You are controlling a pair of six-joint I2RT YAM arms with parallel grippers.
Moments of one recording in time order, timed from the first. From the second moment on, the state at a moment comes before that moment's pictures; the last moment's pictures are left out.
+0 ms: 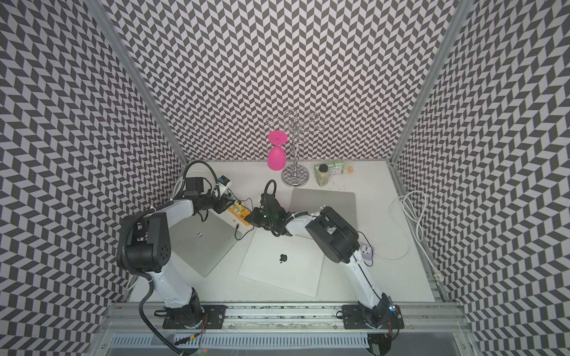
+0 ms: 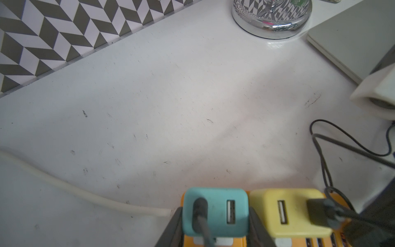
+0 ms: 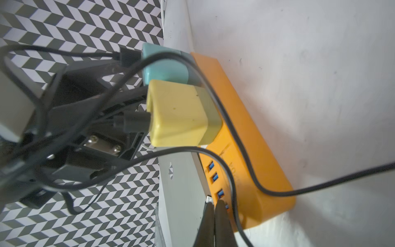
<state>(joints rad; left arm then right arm) 0.07 1.78 1.06 -0.14 0.53 0.58 0.82 2.26 1.40 0.36 -0.38 1.10</state>
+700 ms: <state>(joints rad) 0.09 1.73 1.02 -0.12 0.50 0.51 0.83 2.27 1.45 0.29 -0.33 1.01</state>
